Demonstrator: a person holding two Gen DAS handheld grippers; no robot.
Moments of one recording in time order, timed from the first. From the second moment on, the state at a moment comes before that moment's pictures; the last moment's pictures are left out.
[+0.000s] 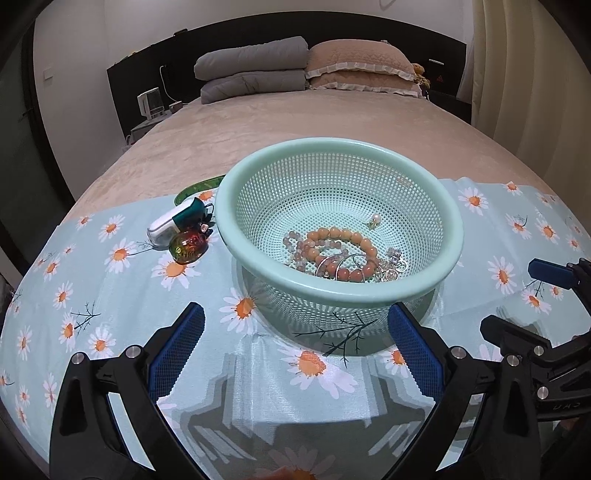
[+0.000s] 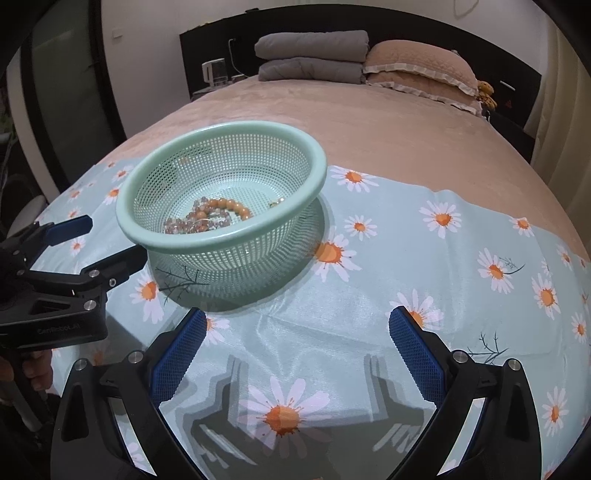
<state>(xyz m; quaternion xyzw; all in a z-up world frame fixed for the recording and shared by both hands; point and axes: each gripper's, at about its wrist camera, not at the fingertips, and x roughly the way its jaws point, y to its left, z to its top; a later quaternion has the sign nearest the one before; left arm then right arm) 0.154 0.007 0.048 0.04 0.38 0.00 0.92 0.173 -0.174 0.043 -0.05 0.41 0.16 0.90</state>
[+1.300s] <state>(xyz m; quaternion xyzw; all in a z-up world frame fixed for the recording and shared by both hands) 0.136 -0.006 0.065 0.08 0.37 0.00 0.93 0.157 -0.164 0.060 -0.08 0.39 0.17 0.90</state>
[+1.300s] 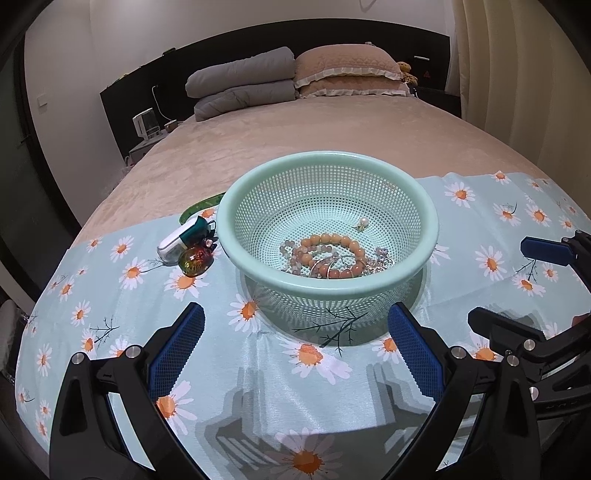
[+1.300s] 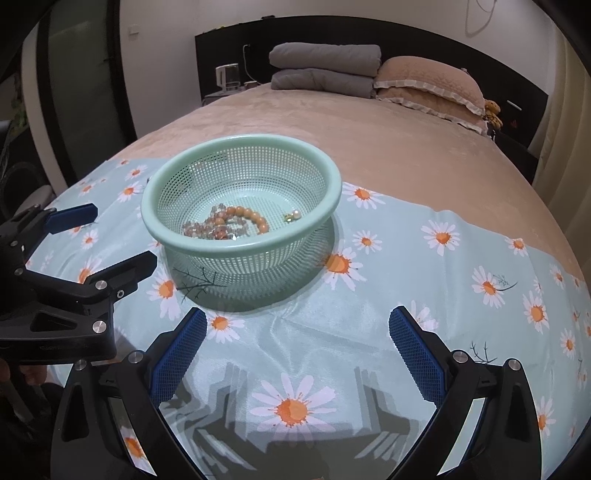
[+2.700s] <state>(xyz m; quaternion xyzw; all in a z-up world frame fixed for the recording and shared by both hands) 0.136 -0.003 0.066 0.09 0.38 0.01 0.92 0.161 -0.162 0.051 -0.09 0.41 0.16 0.89</state>
